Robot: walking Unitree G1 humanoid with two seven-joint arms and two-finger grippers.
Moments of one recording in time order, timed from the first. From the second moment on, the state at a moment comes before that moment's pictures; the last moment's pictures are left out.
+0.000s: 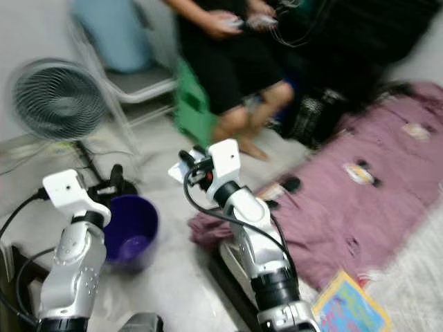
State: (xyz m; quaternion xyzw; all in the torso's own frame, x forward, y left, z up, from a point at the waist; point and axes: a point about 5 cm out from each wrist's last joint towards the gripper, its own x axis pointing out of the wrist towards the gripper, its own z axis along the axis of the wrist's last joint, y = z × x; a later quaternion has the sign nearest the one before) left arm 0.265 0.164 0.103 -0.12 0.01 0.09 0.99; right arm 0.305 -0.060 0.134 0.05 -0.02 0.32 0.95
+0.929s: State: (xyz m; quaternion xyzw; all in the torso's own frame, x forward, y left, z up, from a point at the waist) left arm 0.285 0.137 0.108 -0.11 0.02 0.01 0.99; right arm 0.306 -0.085 0.127 0.05 -0.02 0.25 0.97
